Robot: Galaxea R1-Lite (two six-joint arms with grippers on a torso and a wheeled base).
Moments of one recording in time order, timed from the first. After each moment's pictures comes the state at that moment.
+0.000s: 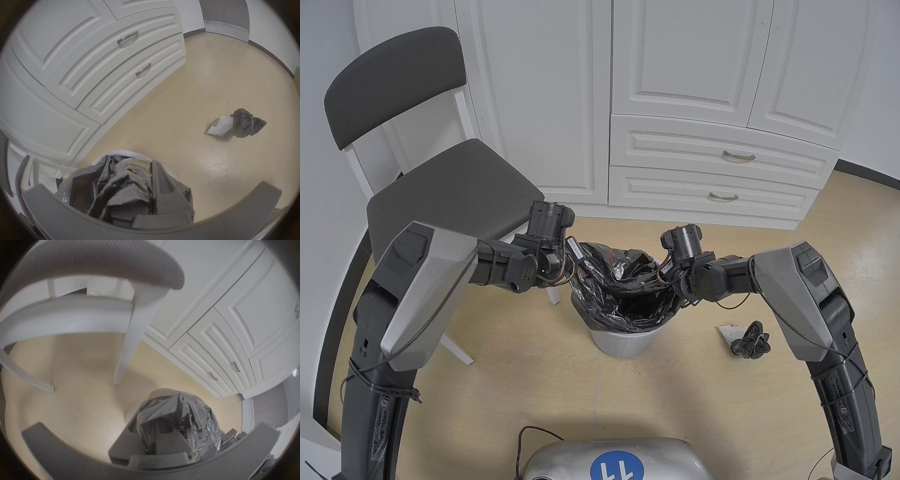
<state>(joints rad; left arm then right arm) -0.45 2.49 -1.85 -0.10 0.20 -0.78 0.42 2.64 -1.98 -0.01 -0.46 1.06</state>
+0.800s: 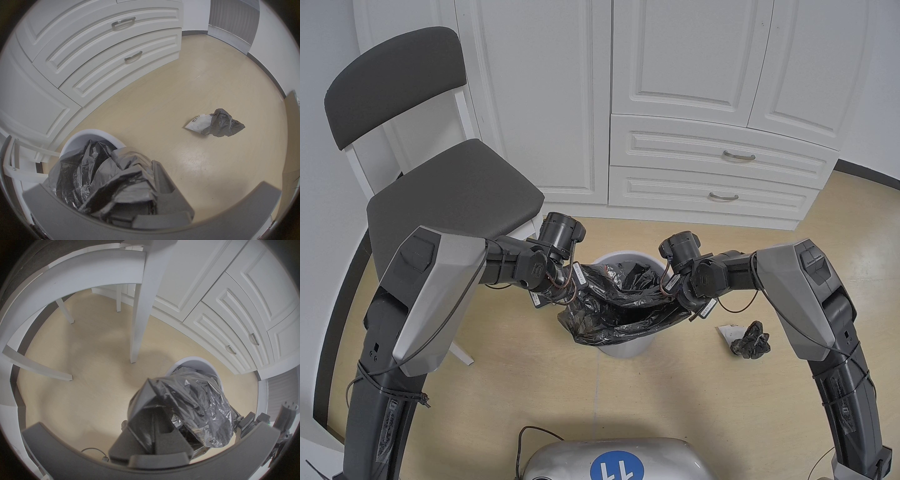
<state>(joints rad) -0.47 2.54 -1.97 0.26 0.18 -0.75 0.42 2.63 -2.00 0.25 -0.46 1.03</state>
